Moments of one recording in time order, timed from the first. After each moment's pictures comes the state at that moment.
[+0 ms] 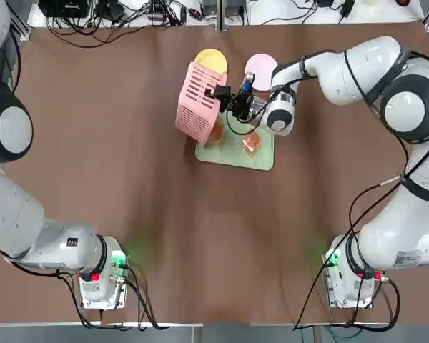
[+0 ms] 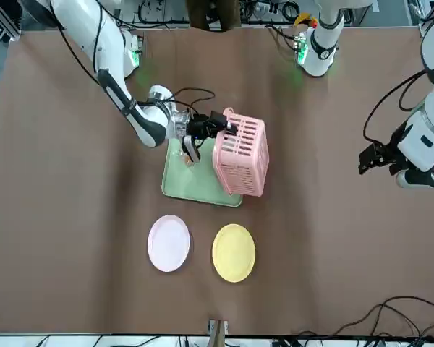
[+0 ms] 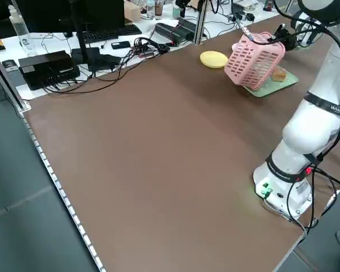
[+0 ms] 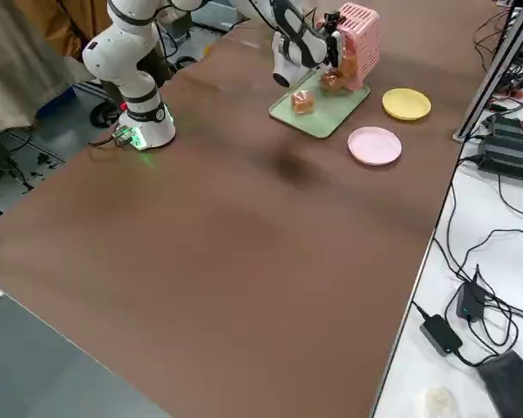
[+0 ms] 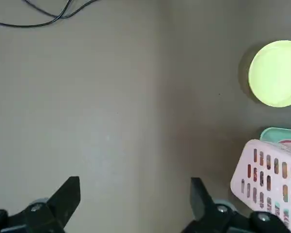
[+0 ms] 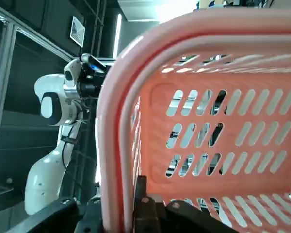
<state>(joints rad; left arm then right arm) -0.04 0.16 -0.05 -1.52 -0.03 1.74 -0.07 0.06 0.61 0.67 -2.11 2.29 1.95 -1.54</state>
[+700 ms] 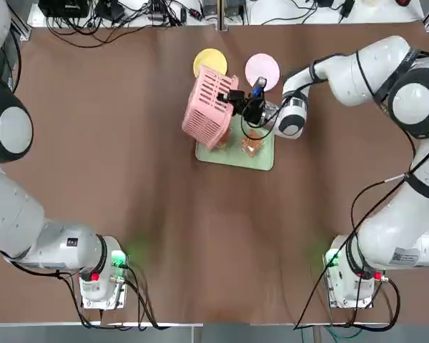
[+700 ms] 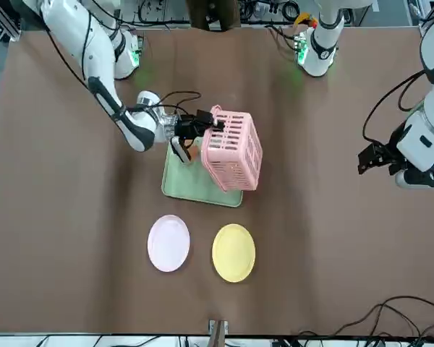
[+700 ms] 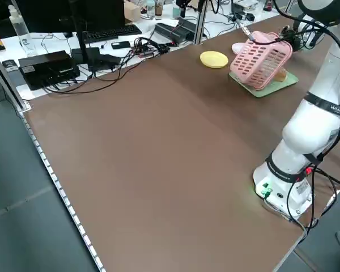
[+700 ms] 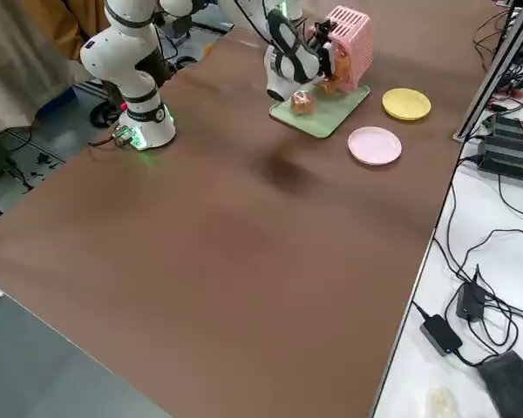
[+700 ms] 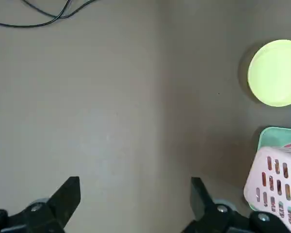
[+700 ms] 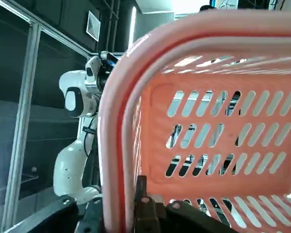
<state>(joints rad) -0.05 0.16 -0.05 -1.52 -0.03 1.74 -0.07 -0.06 0.61 0.67 -2.22 2.17 1.79 -1.54</state>
